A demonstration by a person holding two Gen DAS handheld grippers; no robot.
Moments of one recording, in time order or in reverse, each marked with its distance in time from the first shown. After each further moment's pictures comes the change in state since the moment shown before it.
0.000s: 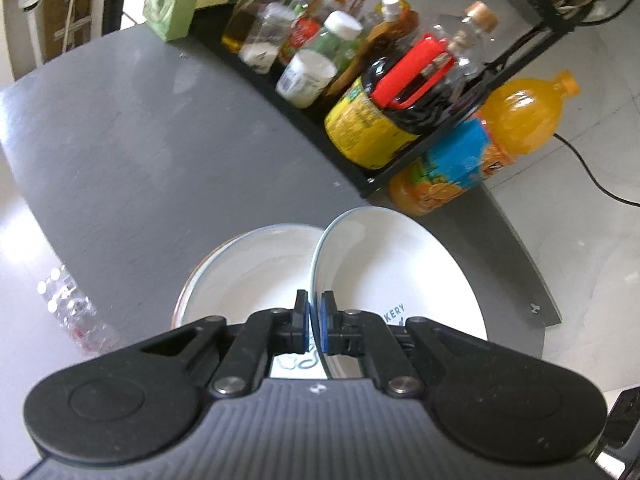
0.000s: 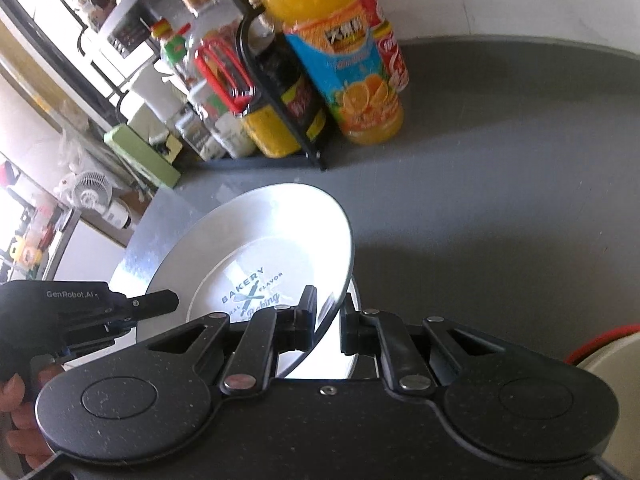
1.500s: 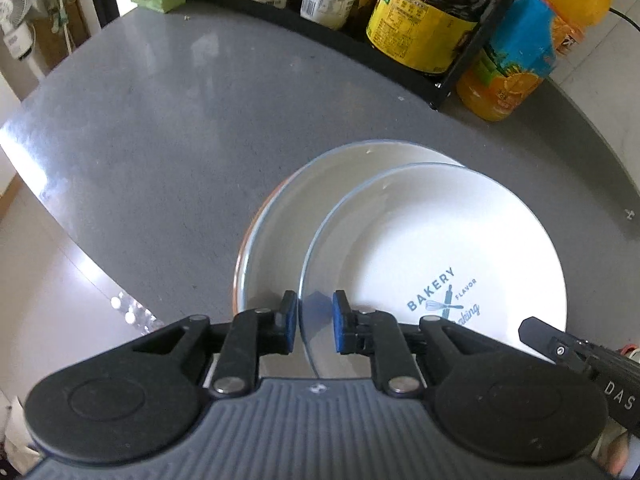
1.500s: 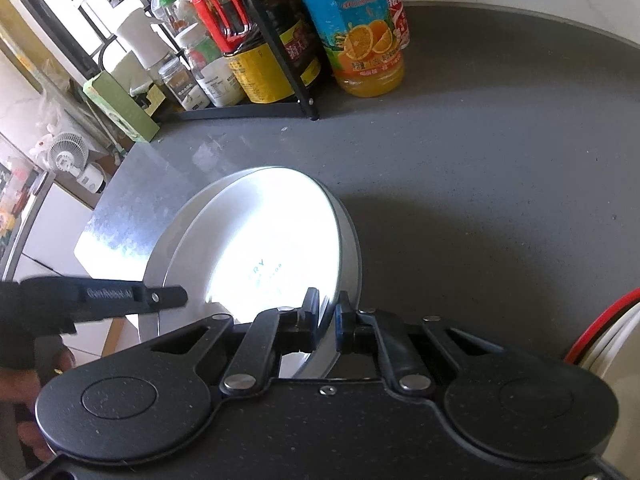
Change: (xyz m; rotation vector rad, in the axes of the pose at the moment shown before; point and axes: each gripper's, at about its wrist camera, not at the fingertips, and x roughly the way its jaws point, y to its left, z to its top) left arm 0.053 0.006 -0.023 0.247 0.131 0.261; right arm 0.025 0.016 -0.025 -0.055 0.063 -0.093
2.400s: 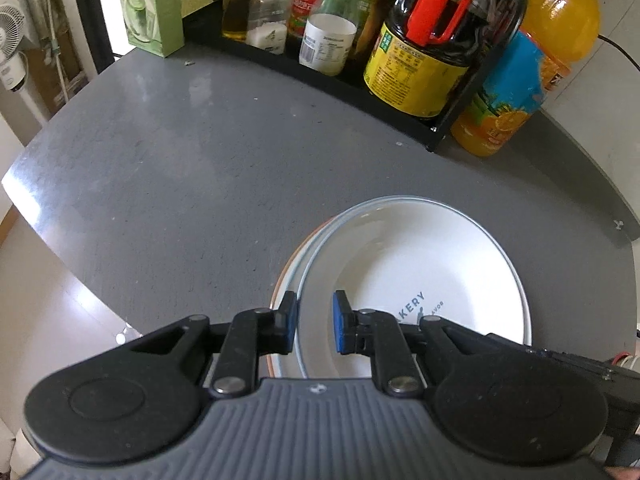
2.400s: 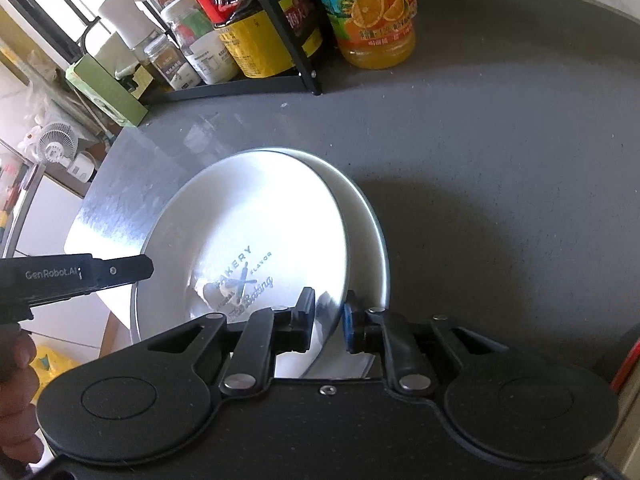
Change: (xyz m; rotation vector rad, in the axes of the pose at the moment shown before) left arm -0.018 0.008 0.018 0.040 -0.072 -0.033; right arm 0.025 0.009 0.008 0.041 0.080 -0.006
